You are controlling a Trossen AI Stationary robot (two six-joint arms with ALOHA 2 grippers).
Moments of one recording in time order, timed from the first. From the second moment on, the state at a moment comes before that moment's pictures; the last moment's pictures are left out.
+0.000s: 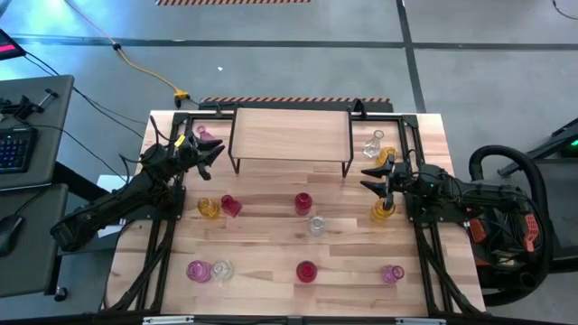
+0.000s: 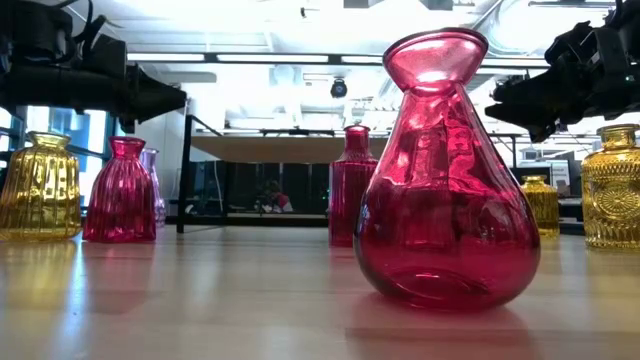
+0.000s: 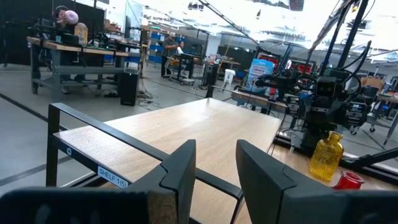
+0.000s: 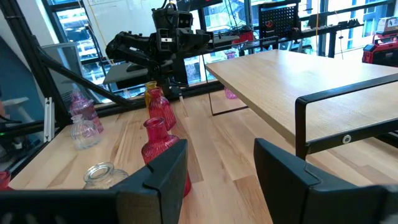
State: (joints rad) left arm 0.73 0.28 0.01 0.36 0.26 -0.21; right arm -0.12 0.07 0.01 0.03 0.05 0.17
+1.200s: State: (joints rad) left arm 0.73 0.28 0.01 0.36 0.26 -0.21; right arm -0.12 0.07 0.01 0.03 0.05 0.11
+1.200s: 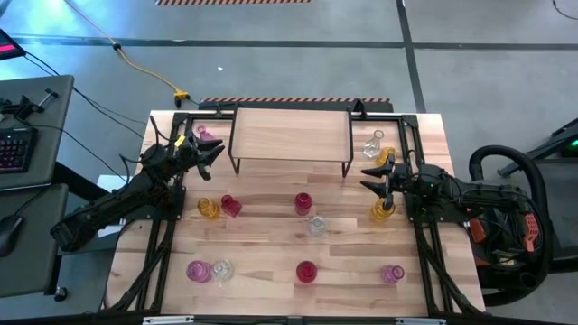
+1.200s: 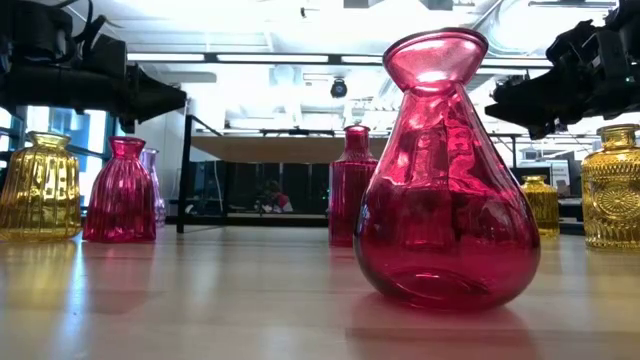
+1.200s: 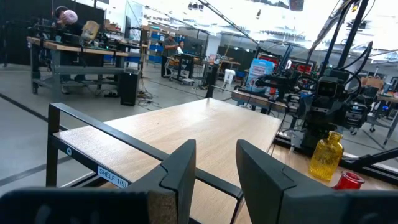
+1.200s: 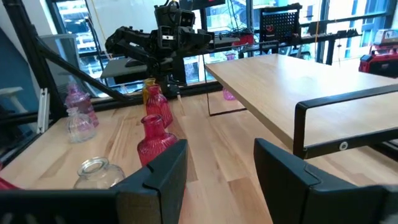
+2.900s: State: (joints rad) left arm 0.73 0.28 0.01 0.36 0.08 -0.30; right arm -0.32 0.78 1.22 -0.77 0.63 0.33
